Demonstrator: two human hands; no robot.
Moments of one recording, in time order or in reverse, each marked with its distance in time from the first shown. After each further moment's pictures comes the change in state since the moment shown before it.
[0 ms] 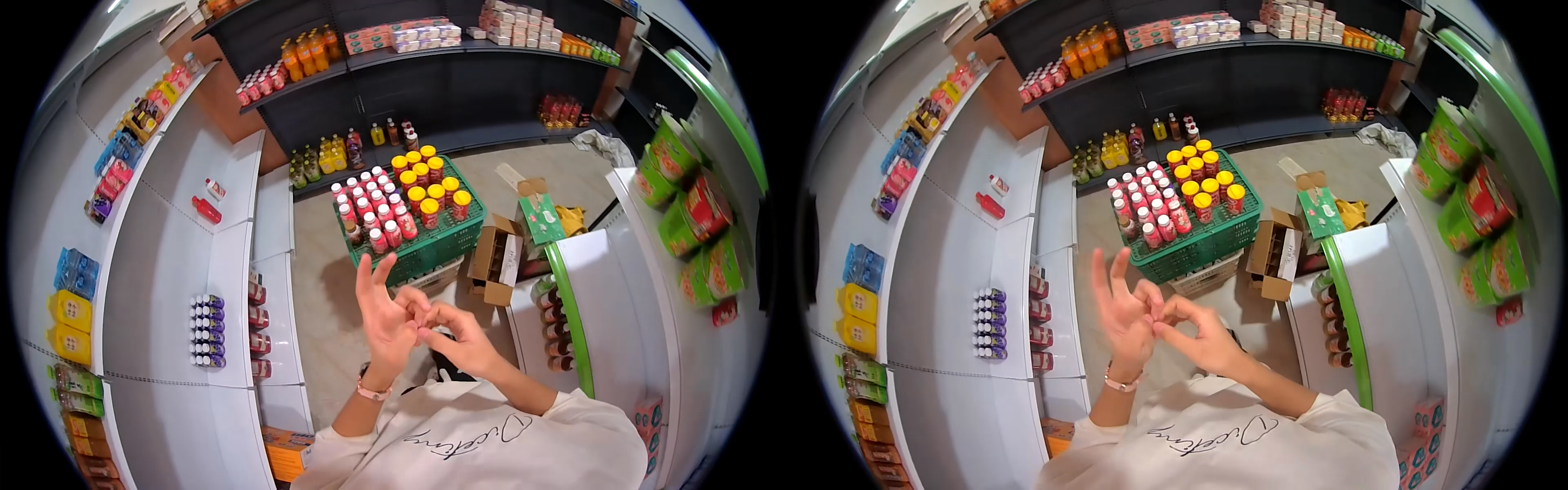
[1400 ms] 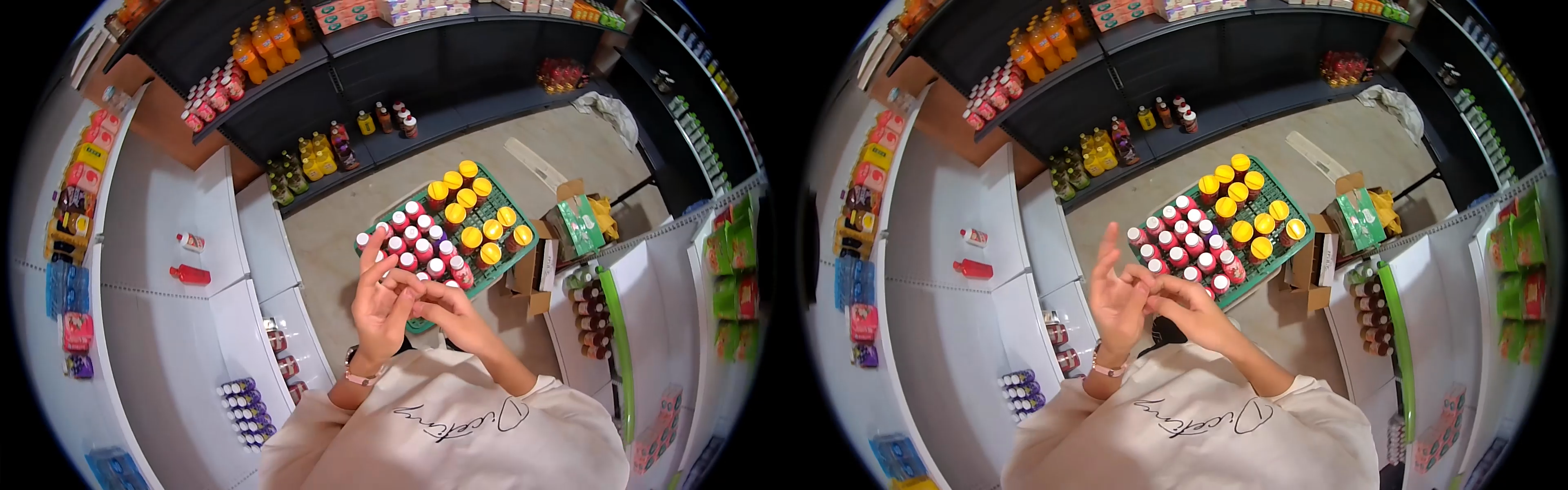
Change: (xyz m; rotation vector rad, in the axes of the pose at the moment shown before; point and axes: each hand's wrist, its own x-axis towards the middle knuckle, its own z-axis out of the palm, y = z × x) left_hand 0.372 -0.062 -0.285 0.199 -0.198 -0.079; right_hand 0.448 0.095 0.010 0.285 0.182 0.167
